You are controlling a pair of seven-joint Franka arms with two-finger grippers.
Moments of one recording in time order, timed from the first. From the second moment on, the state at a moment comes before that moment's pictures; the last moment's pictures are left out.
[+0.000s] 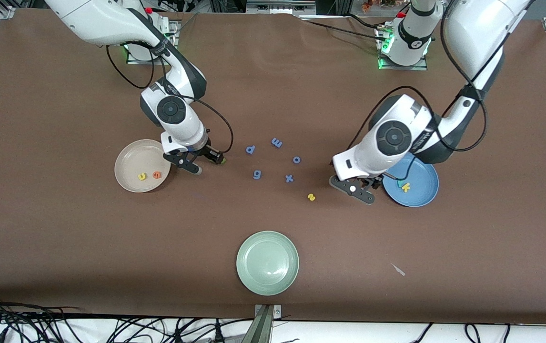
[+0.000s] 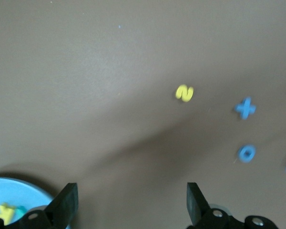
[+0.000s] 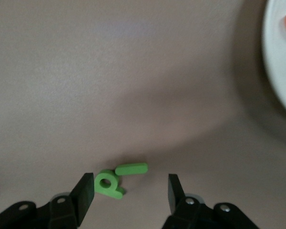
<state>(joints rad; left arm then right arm) 0.08 0.60 -0.63 -1.65 0.31 2.08 -0.24 0.04 0.50 0.49 -2.09 -0.32 2.53 1.21</state>
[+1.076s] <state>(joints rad) -0.02 0.73 -0.55 -1.50 0.31 1.96 -0.82 0.04 0.55 0.44 -2.14 -0.55 2.66 1.26</state>
